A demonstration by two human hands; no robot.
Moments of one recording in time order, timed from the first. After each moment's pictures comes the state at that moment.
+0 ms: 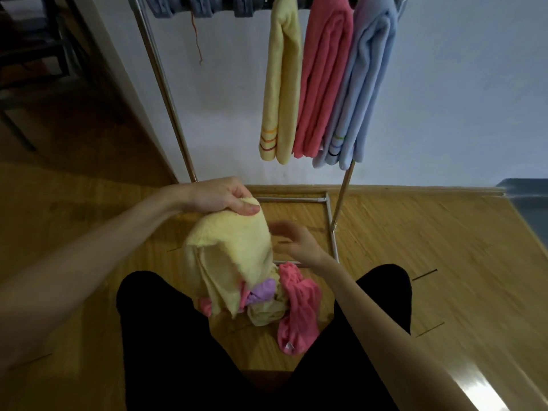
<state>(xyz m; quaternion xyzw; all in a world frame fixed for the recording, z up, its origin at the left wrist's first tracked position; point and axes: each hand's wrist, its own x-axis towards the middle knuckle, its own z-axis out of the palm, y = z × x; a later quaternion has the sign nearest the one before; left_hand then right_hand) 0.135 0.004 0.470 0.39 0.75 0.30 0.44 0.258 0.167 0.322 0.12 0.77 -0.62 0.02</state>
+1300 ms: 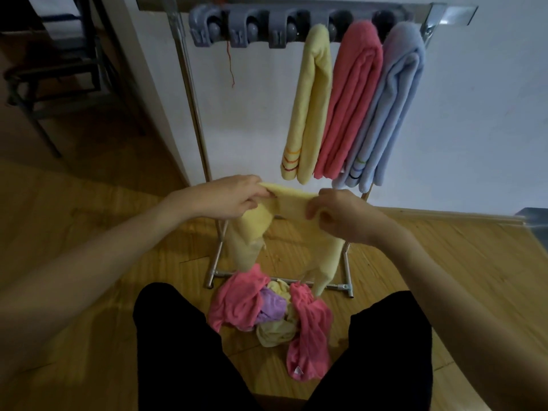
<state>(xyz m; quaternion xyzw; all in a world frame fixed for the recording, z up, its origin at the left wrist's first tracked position) 0.114 -0.012 0.488 0.53 0.84 0.07 0.14 0.247 0.200 0.466 -0.06 0.98 -0.17 -0.02</state>
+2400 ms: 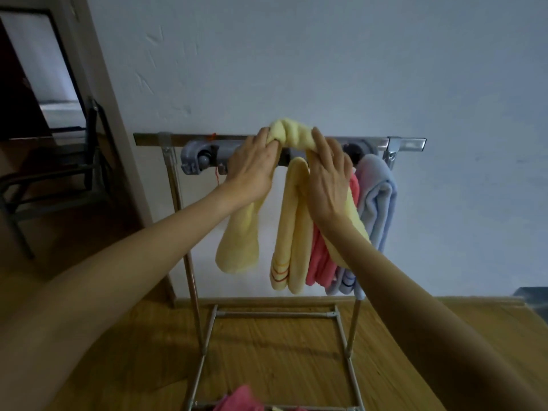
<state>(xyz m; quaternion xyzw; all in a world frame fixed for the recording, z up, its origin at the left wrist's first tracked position) -0.011 0.118 0.626 0.39 0.85 0.08 -0.35 0.055 0.259 0.573 0.07 0.84 -0.02 -0.54</state>
